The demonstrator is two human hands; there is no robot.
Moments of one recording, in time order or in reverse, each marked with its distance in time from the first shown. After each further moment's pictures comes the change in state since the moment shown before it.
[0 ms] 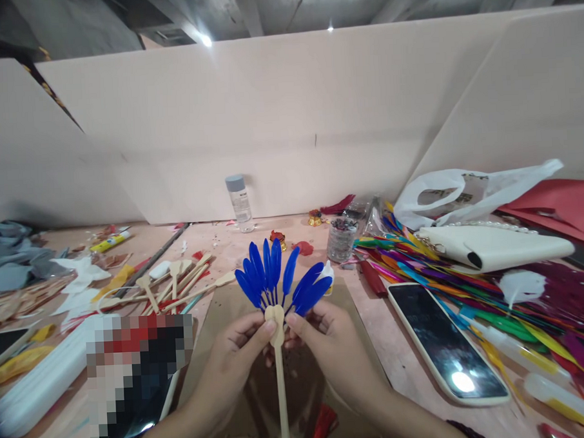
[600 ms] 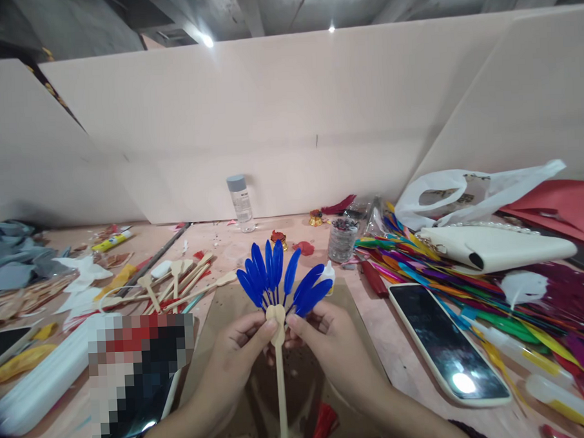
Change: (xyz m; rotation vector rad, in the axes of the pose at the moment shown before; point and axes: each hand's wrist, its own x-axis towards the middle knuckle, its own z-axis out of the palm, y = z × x) left_hand 0.000 0.000 0.000 0.013 0.006 -0.004; right_hand 0.000 0.002 -0.001 0.011 -0.009 0.044
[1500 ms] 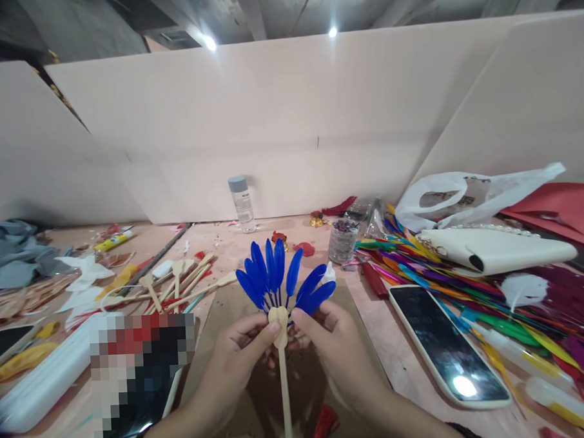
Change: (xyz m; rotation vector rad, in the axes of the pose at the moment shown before) left_hand 0.000 -0.001 -0.001 0.016 -0.016 -0.005; right_hand -0.003 0.002 0.004 0.188 0.042 0.024
